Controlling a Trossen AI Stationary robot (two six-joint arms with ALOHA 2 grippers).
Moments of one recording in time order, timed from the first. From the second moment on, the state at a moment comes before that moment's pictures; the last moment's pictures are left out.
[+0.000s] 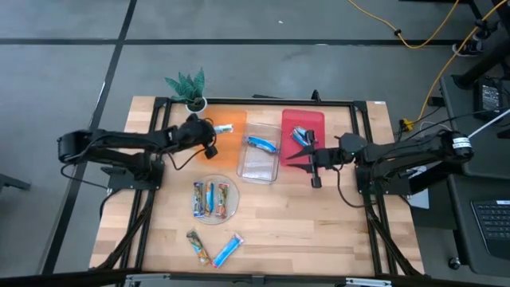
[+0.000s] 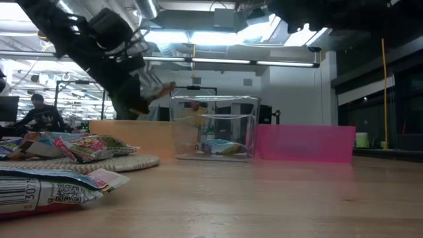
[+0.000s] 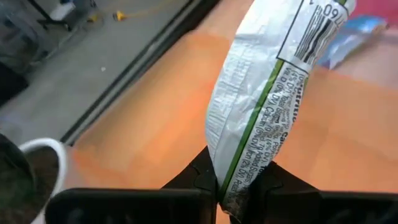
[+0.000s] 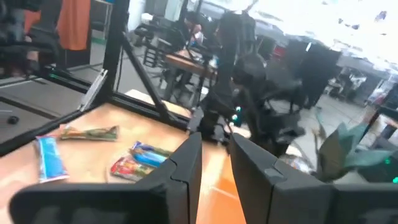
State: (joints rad) left arm 0.37 1.11 0.42 0.06 -0.34 0.04; right arm -0.01 1.05 0.47 0.61 -0.16 -0.31
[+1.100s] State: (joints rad) left arm 0.41 1.21 0.42 0.18 -0.34 0.10; right arm -0.02 1.00 0.47 0.64 -0.02 -0.34
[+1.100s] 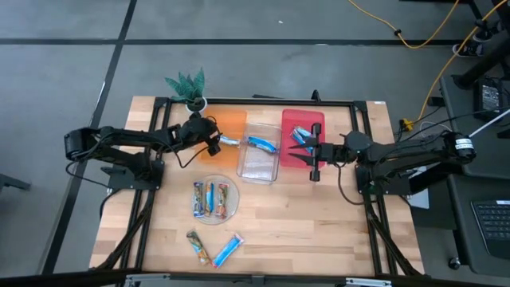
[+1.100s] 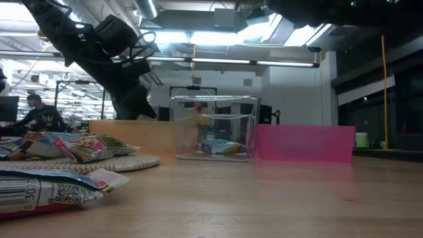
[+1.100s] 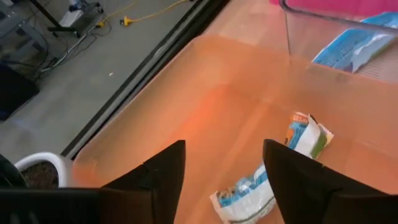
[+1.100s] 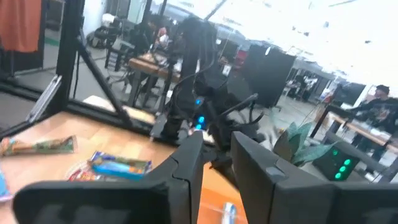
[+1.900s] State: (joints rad) left arm 0.40 1.16 0.42 0.13 -0.21 0.08; right arm -0.02 0.60 0.47 0.25 0.07 -0.27
